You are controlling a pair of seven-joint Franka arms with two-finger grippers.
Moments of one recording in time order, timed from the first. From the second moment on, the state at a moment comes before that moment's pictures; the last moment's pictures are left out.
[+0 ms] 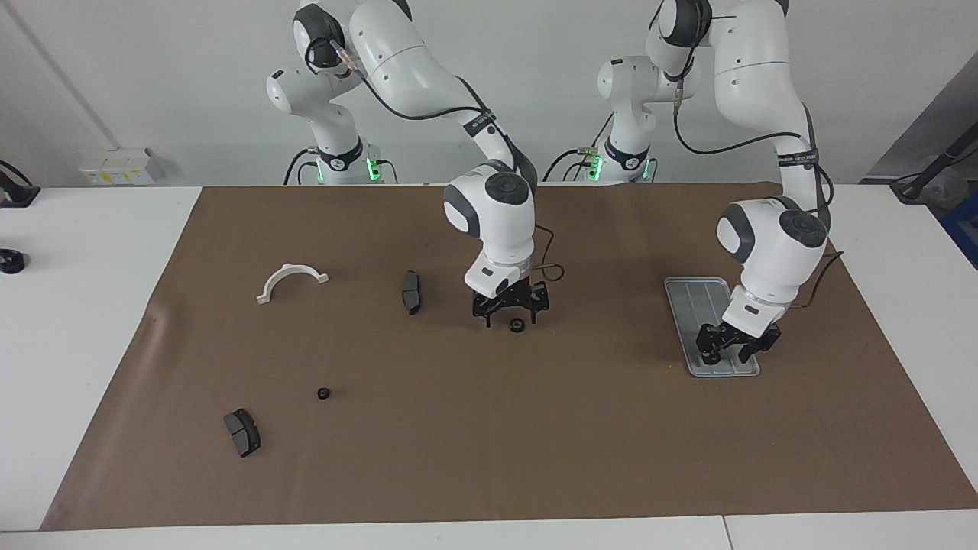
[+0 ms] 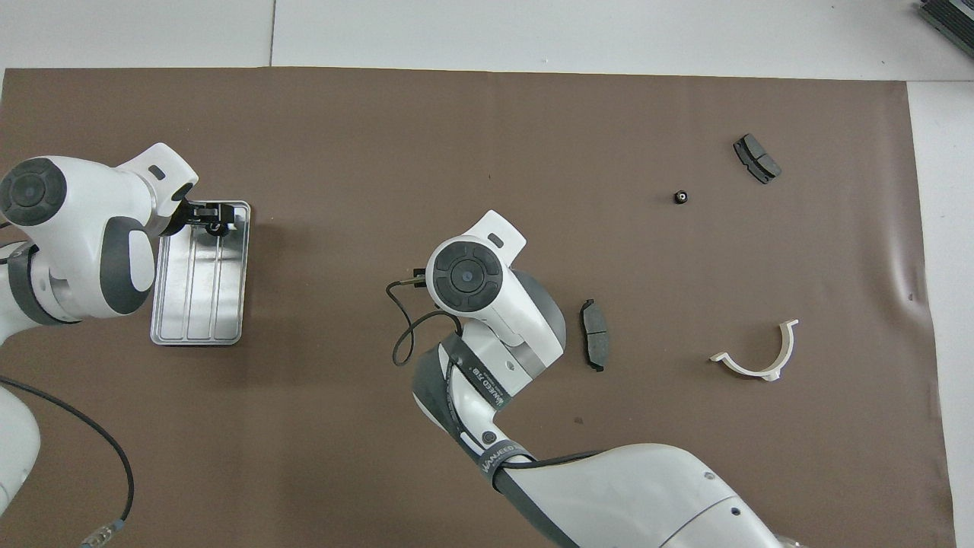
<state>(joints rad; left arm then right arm) -0.04 0.40 0.04 -1.93 -0.05 2.53 0.11 0.74 0.58 -0.09 -1.63 -0.02 2.36 0.62</state>
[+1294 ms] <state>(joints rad) -0.04 0.34 0.04 -1.95 -0.06 2.38 0.11 0.76 0.59 -0.09 -1.63 -0.03 2.36 0.62</state>
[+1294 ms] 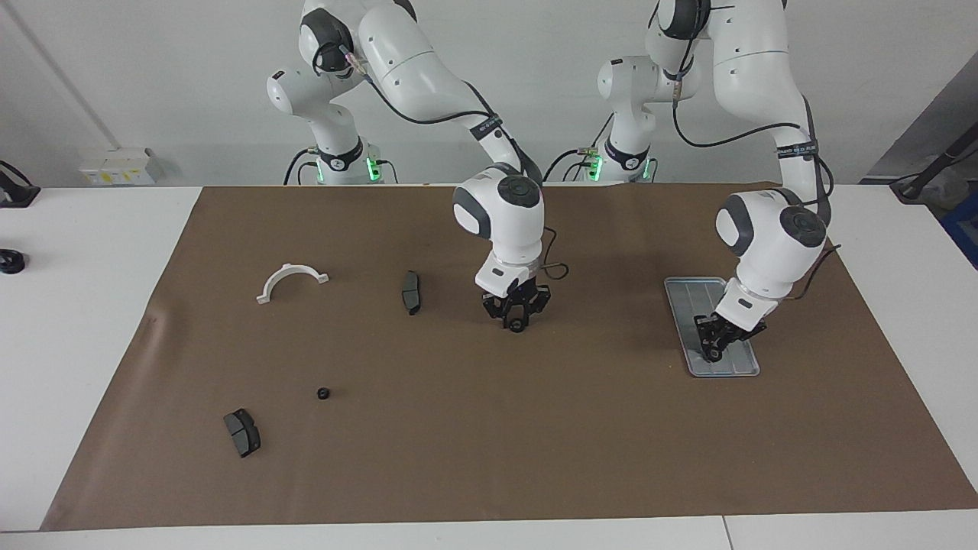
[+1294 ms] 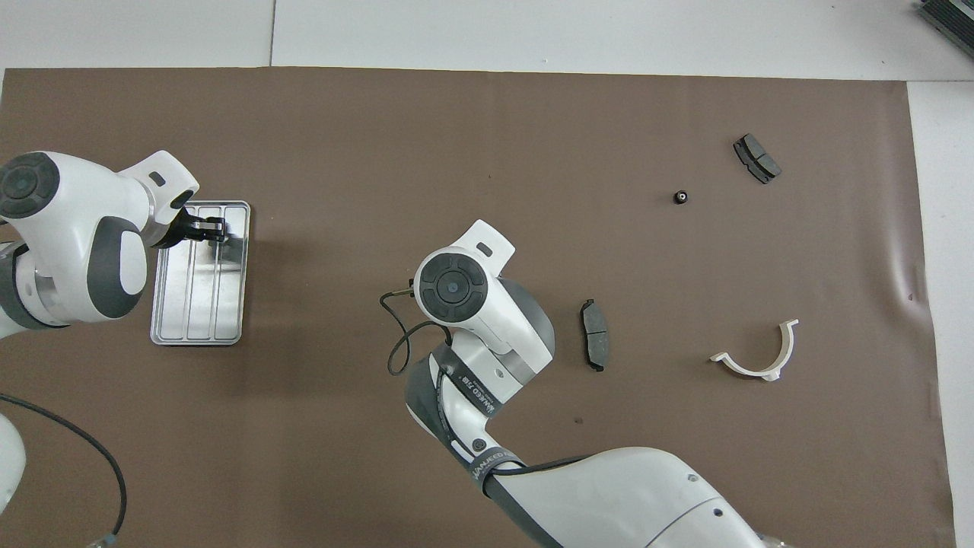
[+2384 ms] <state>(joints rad) -0.31 0.30 0.03 -1.94 -0.01 2.38 -0.20 0.40 0.37 -0.12 -1.66 -0.04 2.15 0.19</state>
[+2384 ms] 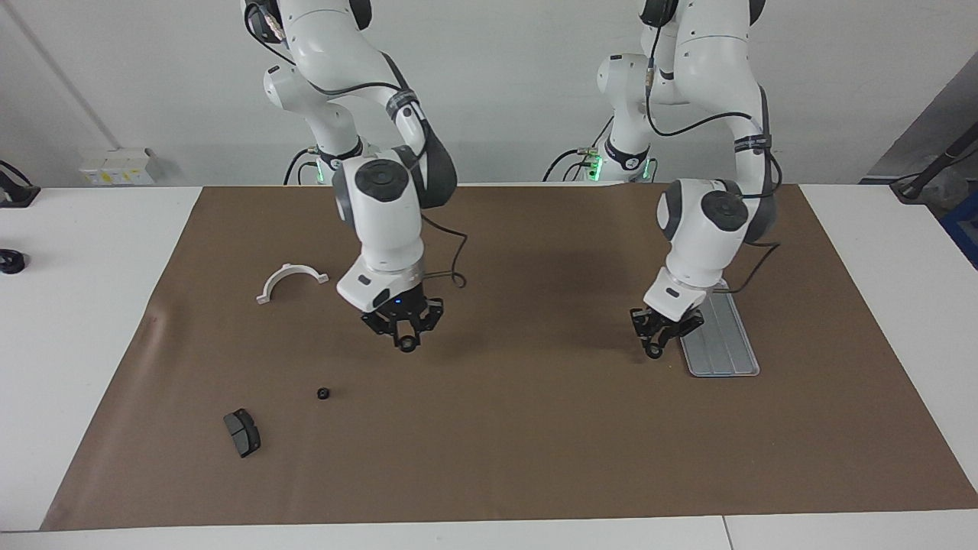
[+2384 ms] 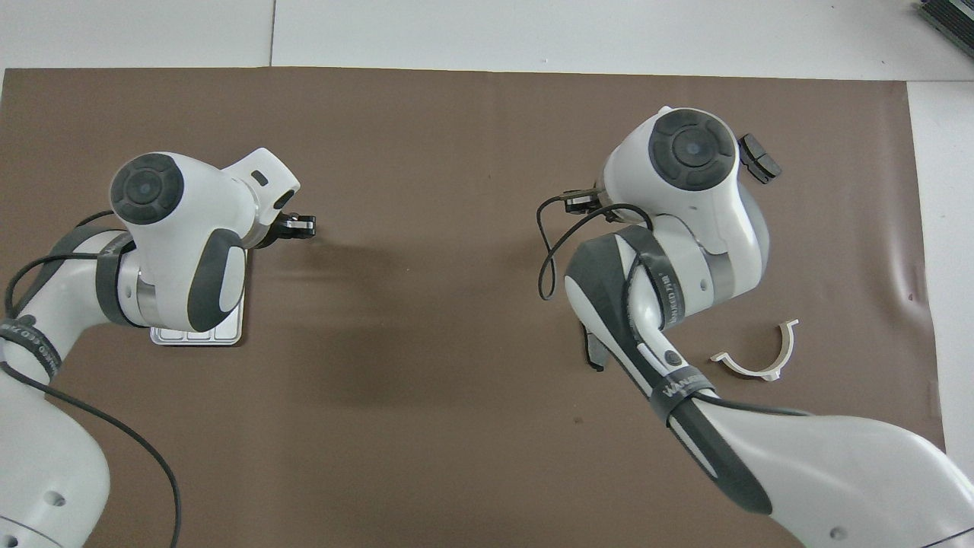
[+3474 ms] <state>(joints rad) -0.70 0.37 0.03 -1.92 0.06 2.46 -0.60 0.05 0.41 -0.12 -1.89 0.04 2.40 -0.32</state>
